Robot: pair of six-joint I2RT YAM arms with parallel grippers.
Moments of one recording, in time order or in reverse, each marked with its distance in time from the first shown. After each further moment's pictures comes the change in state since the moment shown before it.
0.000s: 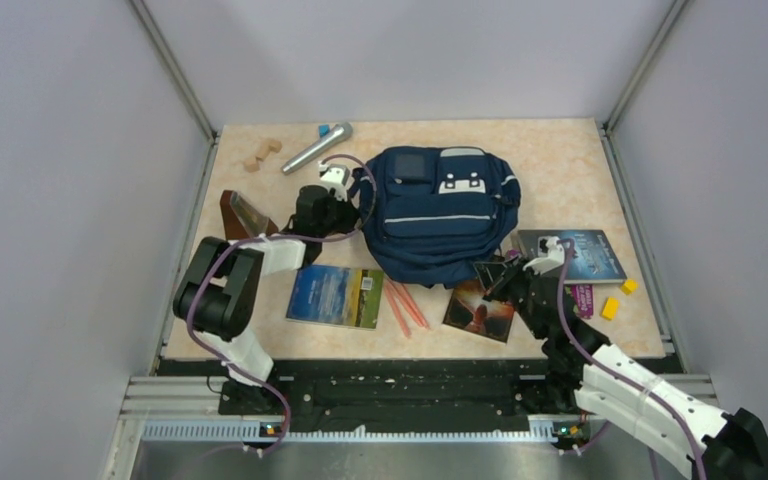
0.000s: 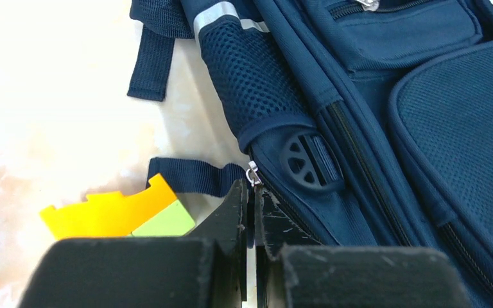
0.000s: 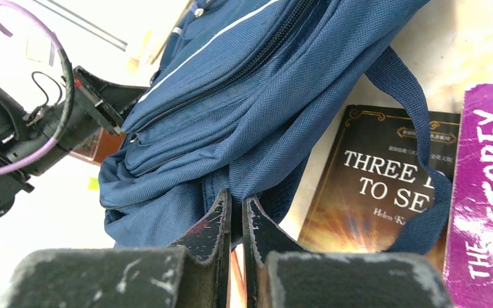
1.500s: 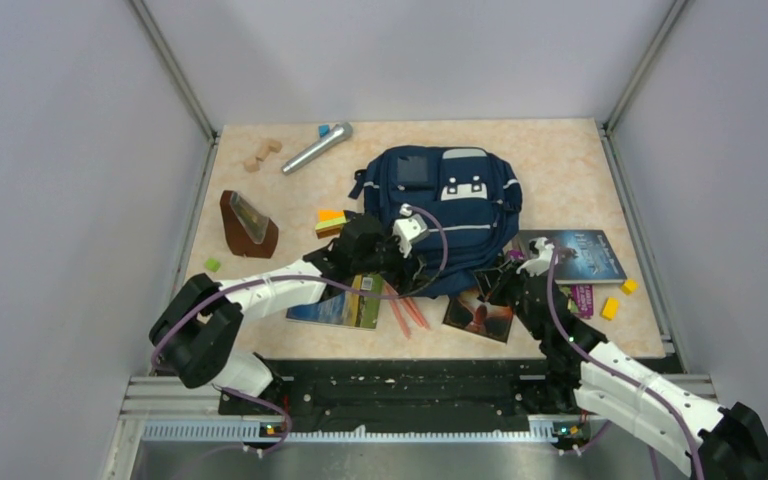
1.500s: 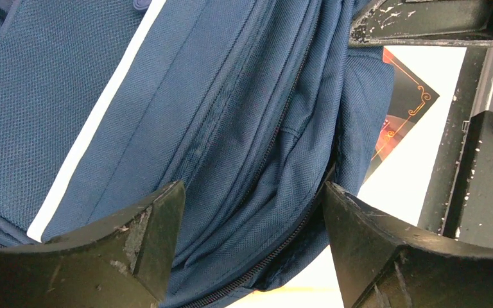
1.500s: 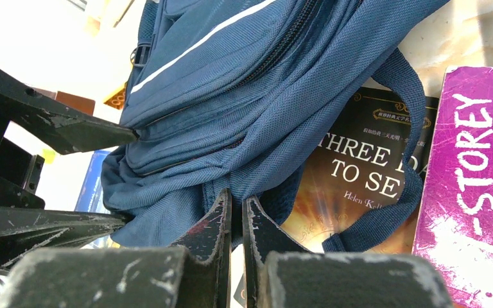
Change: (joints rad) left arm -0.434 -0.220 -0.004 -0.275 0.257 0.246; right arm -0.003 0.031 -0.003 -0.074 -0.032 -0.085
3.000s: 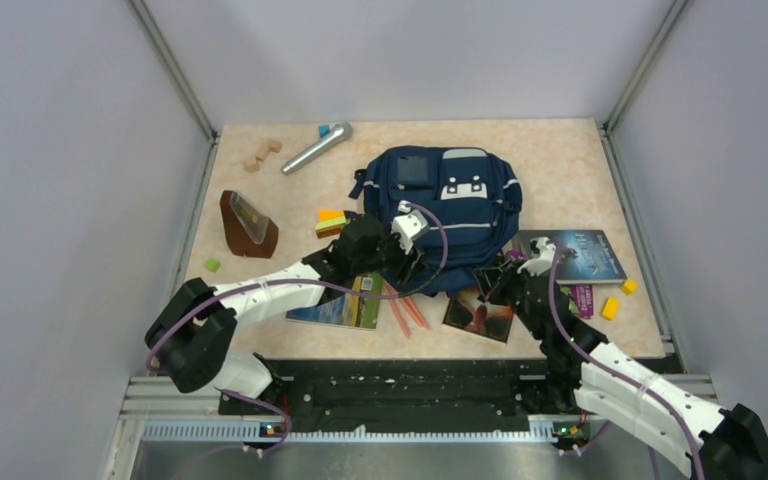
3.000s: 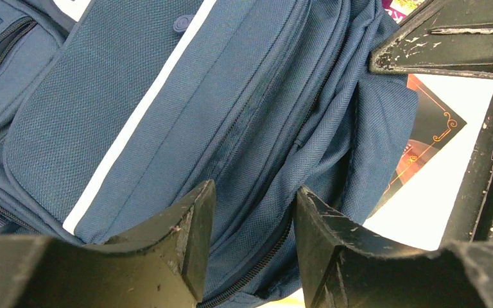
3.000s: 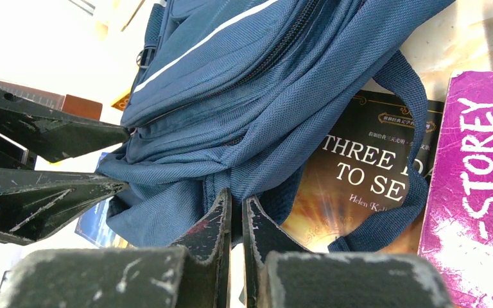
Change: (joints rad) left arm -0.025 -0.030 0.002 0.026 -0.139 0.000; right arm 0.000 -0.009 0.000 0.008 -0.003 0.004
